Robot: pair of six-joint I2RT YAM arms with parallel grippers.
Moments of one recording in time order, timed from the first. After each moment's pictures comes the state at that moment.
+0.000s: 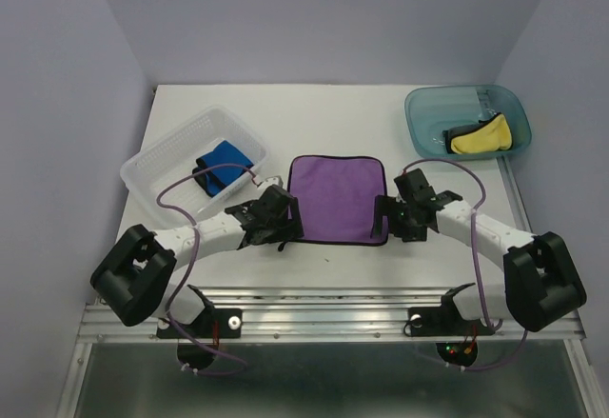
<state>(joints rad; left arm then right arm) -0.76 1.37 0.66 -0.29 -0.15 -0.82 0.42 1.31 0.70 -0.53 -0.05 0.52</state>
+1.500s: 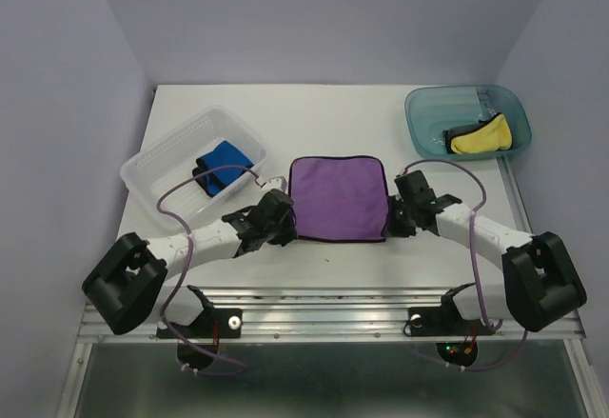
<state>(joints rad) -0.80 1.36 0.62 -0.17 -0.15 -0.84 0.42 1.34 0.65 -0.41 -0.10 0.58</state>
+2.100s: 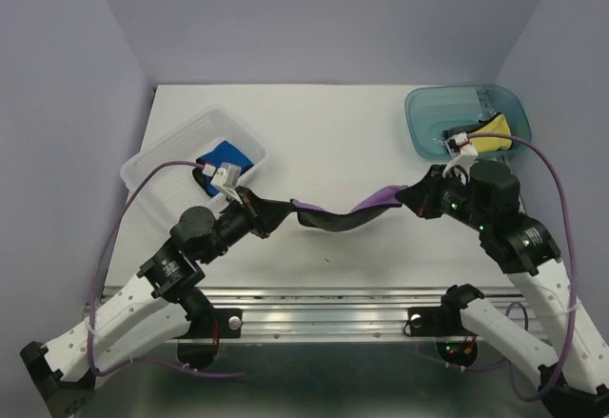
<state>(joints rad) -0.82 0.59 0.56 -0.05 -0.01 -0.72 0.42 0.77 0.96 -0.68 -0.22 0.50</state>
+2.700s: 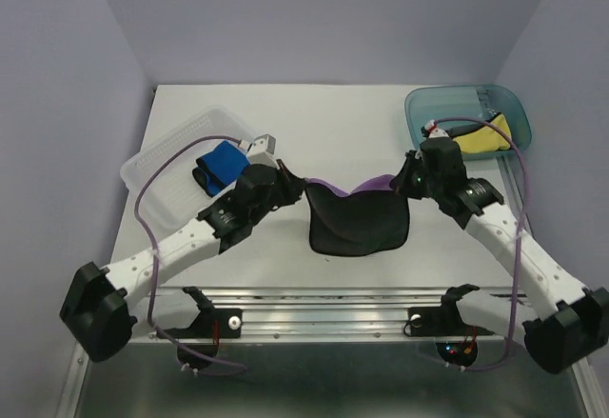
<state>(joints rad) -0.79 1.02 0.71 -0.01 -0.20 -0.80 0.42 0.97 0.97 -0.61 0.05 0.55</state>
